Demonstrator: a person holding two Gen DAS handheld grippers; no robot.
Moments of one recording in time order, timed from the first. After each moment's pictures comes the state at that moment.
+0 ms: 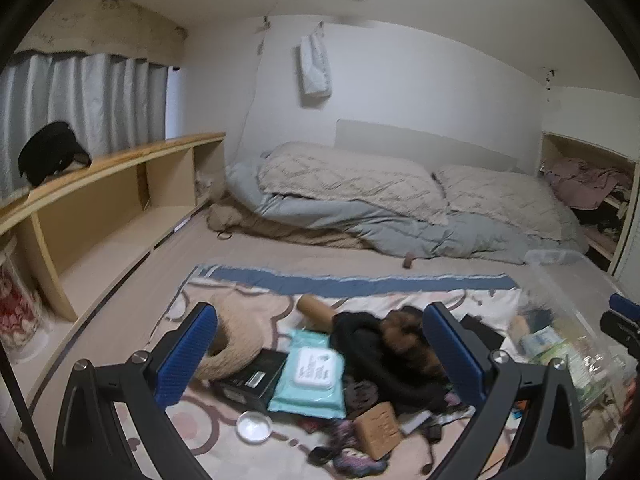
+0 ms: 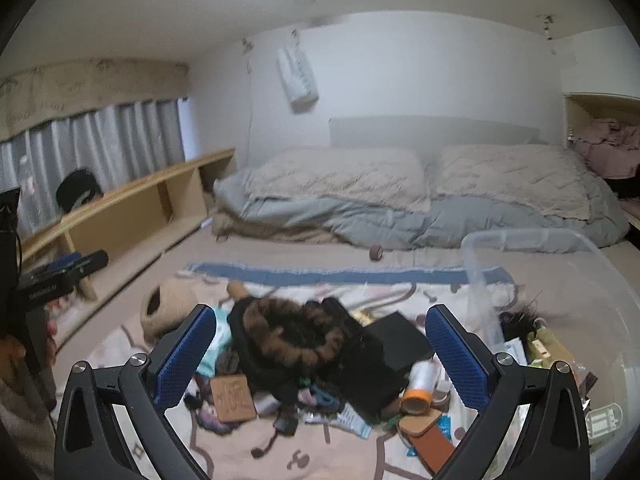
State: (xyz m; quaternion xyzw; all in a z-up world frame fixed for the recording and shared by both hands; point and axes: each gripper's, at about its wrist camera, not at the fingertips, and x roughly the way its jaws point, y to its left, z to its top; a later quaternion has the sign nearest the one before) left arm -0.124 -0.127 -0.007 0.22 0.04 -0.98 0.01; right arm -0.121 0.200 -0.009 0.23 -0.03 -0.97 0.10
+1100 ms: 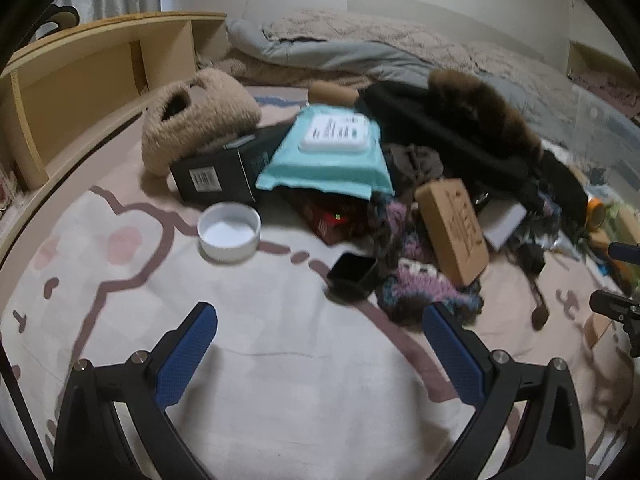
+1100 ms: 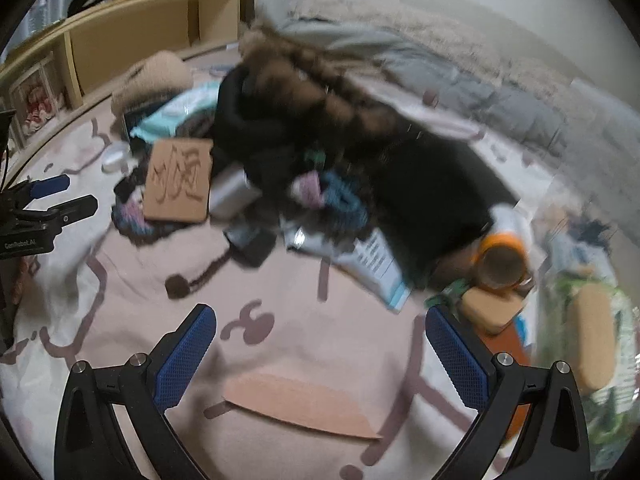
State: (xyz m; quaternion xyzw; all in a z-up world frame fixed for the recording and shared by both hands) left arm -0.116 -0.114 -0.227 0.39 0.01 -0.92 0.04; right arm -0.158 0.163 -0.219 0.44 0.11 -0.88 0.15
